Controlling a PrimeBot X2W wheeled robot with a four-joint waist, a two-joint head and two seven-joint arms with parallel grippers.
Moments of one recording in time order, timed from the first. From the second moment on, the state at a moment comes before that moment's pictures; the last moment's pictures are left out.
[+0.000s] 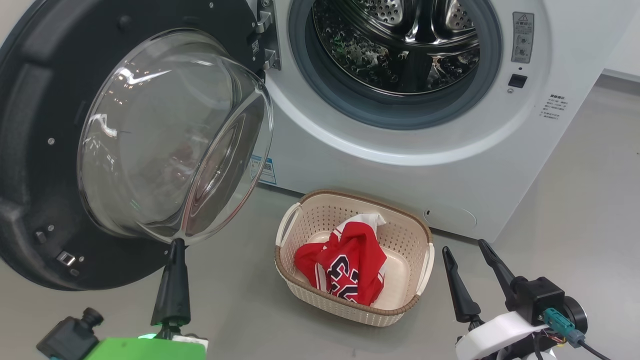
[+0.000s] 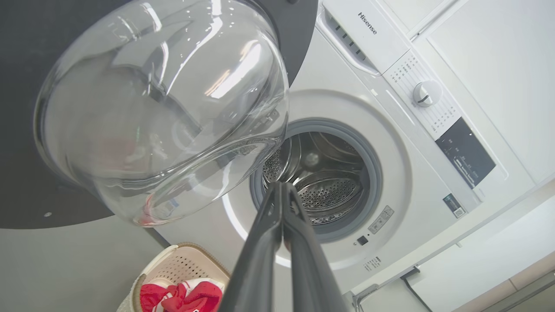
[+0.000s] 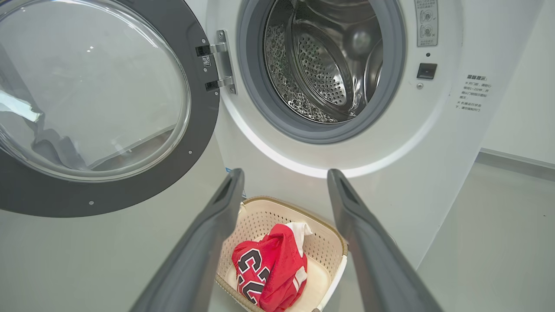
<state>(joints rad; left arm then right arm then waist) 0.13 0.05 -0.26 -0.18 -1.03 -0.01 -0.23 0.07 -0.07 0.24 0.13 0.26 0.01 -0.21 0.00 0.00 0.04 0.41</state>
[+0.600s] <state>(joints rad) 0.12 0.05 0.03 -0.34 -1.45 -0.09 -0.25 0.07 -0.07 0.24 0.12 0.26 0.01 -0.20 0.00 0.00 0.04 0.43</state>
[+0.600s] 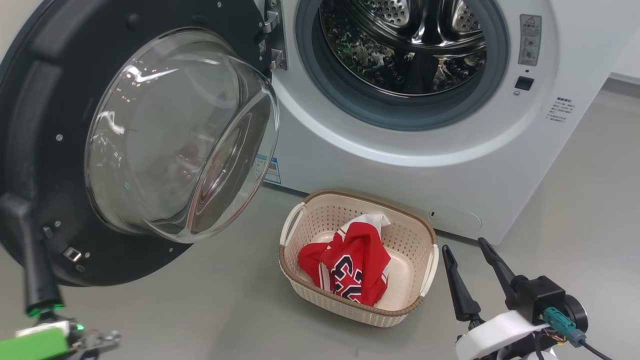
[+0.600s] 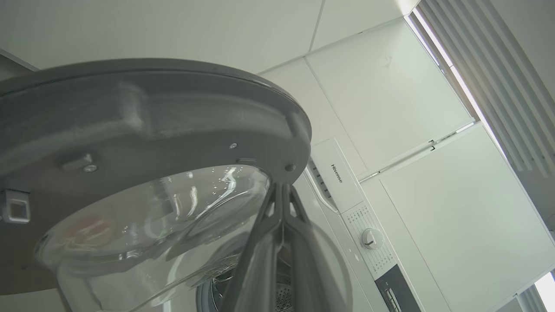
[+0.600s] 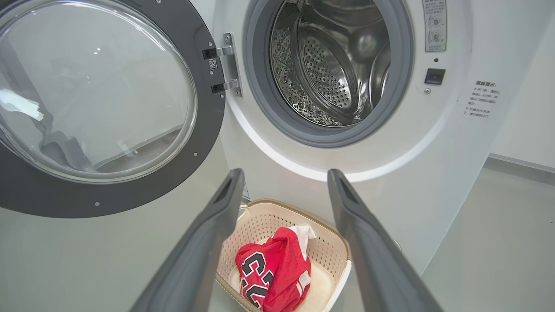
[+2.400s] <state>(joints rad) -0.15 0.37 0.24 0.13 -1.86 -0.01 0.19 0.05 -0.13 0.25 0.05 0.25 0.02 -0.15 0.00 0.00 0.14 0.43</state>
